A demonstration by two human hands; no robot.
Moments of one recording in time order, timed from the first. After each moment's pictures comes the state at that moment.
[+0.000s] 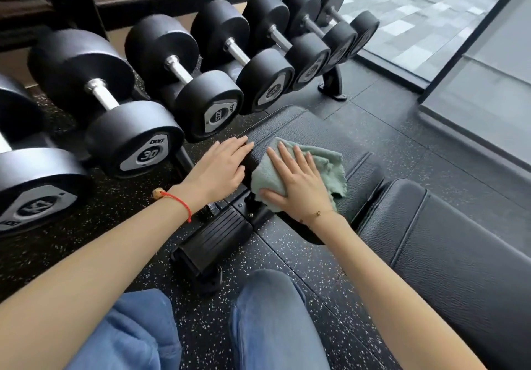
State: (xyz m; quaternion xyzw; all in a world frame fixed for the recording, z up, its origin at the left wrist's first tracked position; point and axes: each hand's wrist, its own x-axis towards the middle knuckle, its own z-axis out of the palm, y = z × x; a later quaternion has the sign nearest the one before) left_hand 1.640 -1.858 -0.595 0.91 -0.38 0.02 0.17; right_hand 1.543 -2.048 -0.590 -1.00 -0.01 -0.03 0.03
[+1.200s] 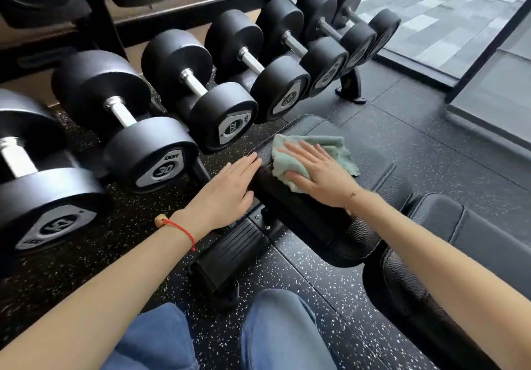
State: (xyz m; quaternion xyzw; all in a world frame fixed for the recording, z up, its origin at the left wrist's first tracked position) left_hand 1.639 -1.844 -0.597 0.91 -0.39 -0.03 0.16; right_hand 1.606 -2.094 -0.583 -0.98 -0.13 -0.02 0.12
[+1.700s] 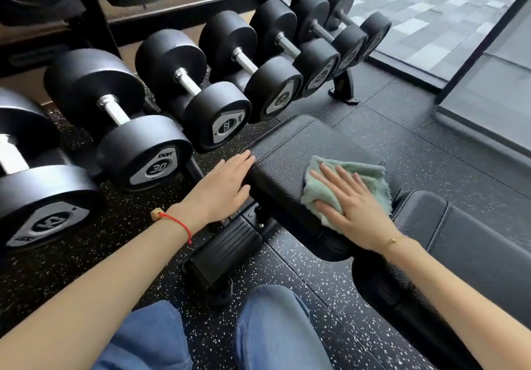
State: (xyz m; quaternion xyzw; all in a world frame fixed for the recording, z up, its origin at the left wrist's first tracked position) left_hand 1.636 -1.850 -0.591 0.91 -0.37 -0.04 0.18; right_hand 1.507 -2.125 -0.584 -0.99 -0.05 -0.02 0.13
